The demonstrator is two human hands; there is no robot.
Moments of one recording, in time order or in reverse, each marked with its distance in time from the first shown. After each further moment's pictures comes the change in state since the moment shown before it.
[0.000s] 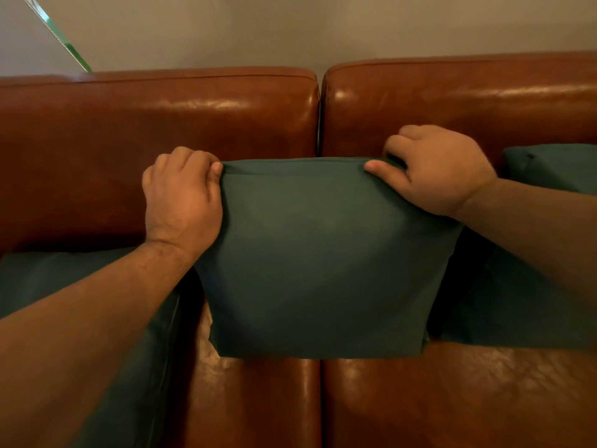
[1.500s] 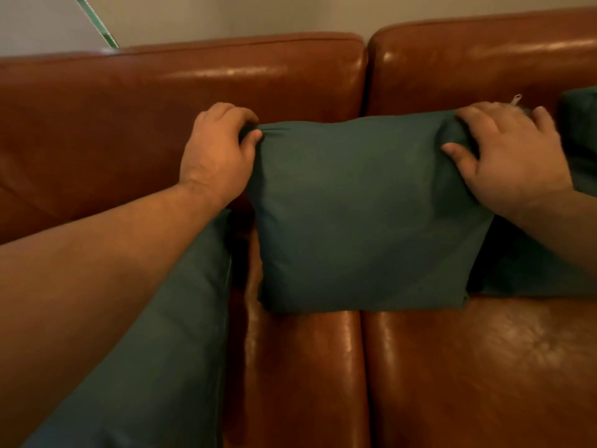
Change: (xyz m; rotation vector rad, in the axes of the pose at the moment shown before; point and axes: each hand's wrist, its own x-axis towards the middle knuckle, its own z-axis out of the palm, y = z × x) left_hand 0.008 -0.049 -0.028 -0.106 -0.128 0.154; right_hand -0.070 -0.048 -0.004 -0.028 0.023 0.373
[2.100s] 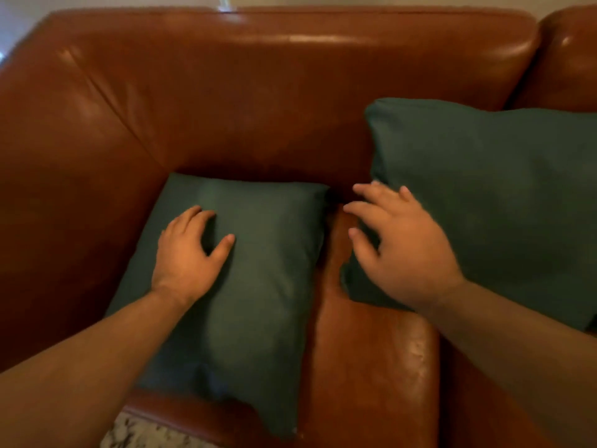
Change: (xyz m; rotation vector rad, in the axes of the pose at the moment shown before) left_hand -0.235 -0.183 -0.033 0.062 -0.158 -0.536; right_hand -0.078 -0.285 0.038 0.483 -0.109 -0.366
